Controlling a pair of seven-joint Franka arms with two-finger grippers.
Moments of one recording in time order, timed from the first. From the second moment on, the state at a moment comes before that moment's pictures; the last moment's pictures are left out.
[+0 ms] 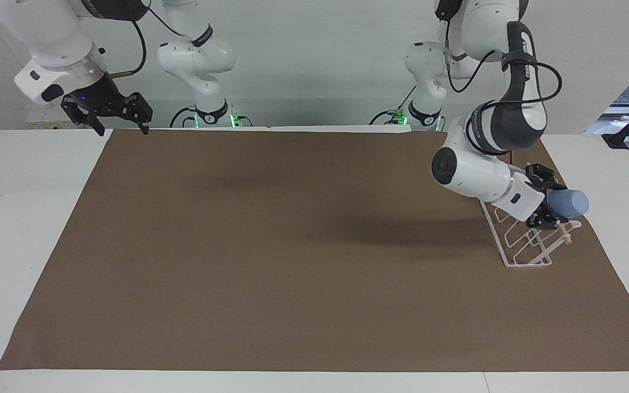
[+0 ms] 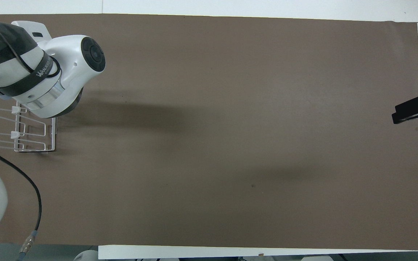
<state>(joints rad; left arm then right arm) -0.31 0.35 -0.03 -1.70 1.17 1.55 -1.68 0.07 -0.03 -0.10 -1.53 -0.03 1.37 -0.10</state>
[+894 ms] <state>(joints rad) -0.31 0.44 -0.03 -1.70 1.21 1.55 -1.85 0.06 -0.03 -0.10 -1.54 -0.03 1.36 -0.10</state>
